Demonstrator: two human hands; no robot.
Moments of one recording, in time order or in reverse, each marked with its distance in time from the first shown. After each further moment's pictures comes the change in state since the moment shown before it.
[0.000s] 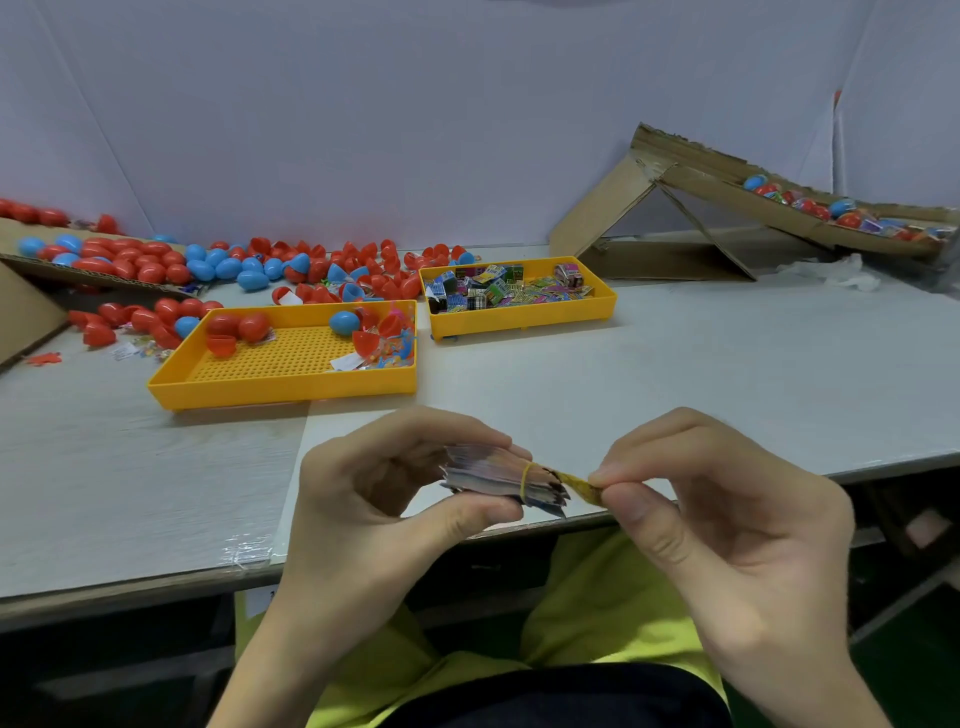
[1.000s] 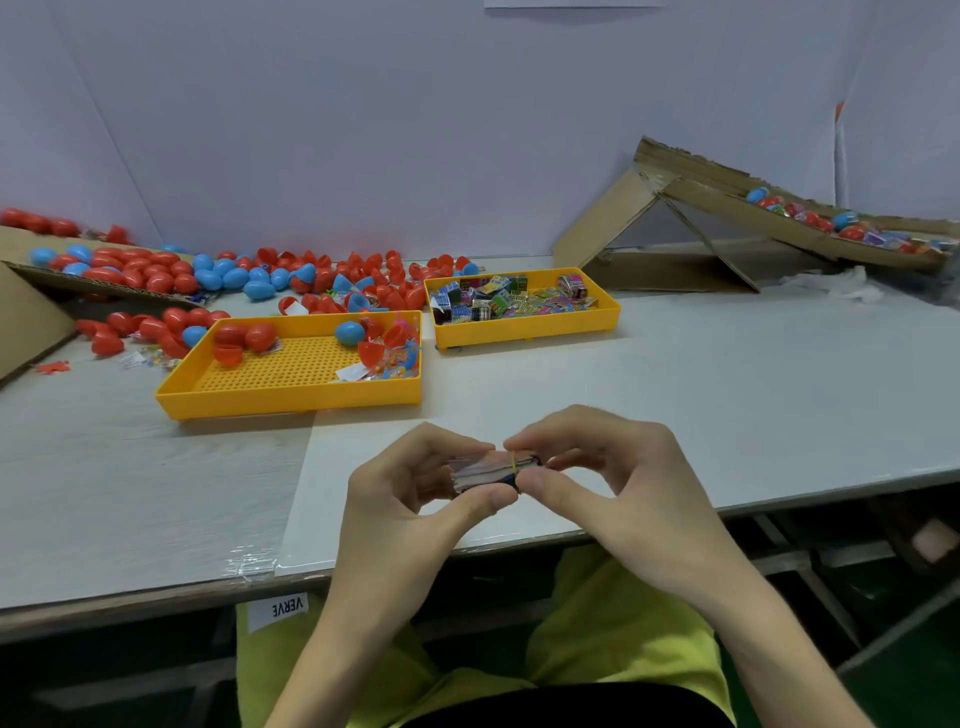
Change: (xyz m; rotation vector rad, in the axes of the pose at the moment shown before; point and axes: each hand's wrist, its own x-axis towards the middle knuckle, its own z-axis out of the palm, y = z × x) left_hand -0.003 -0.036 0.006 0.084 0.110 -0.200; right_hand 0.025 0.050 0.009 -0.057 -0.304 0.305
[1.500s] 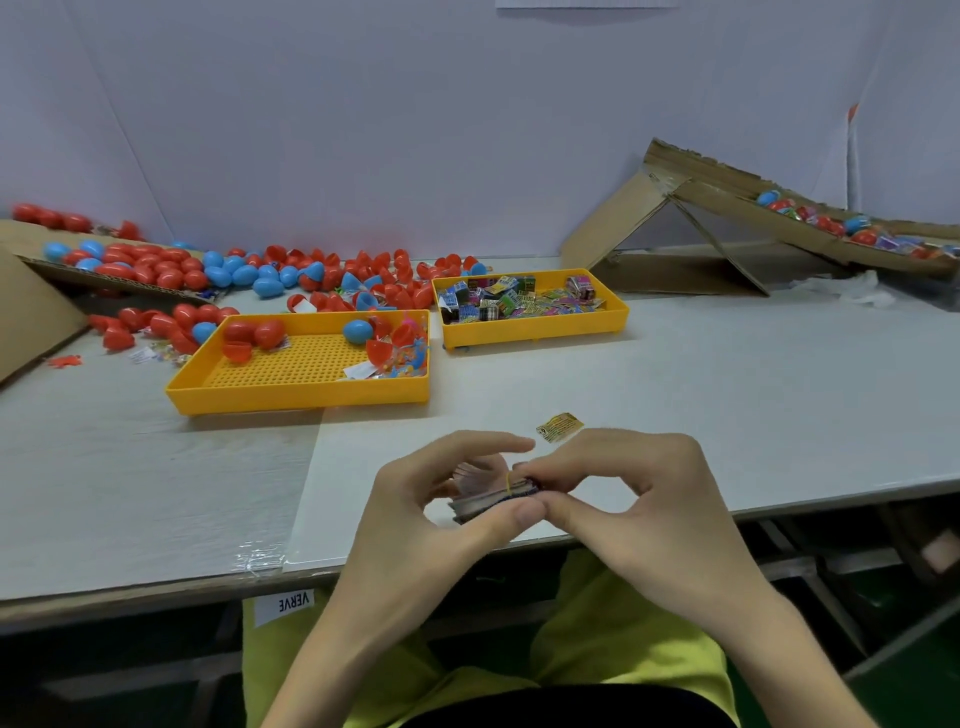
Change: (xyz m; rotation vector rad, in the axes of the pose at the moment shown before) left_hand -0.001 0.006 -0.003 0.106 -0.133 -0.007; right_hand -0.006 -0.007 0.000 -0.235 0.067 -0.123
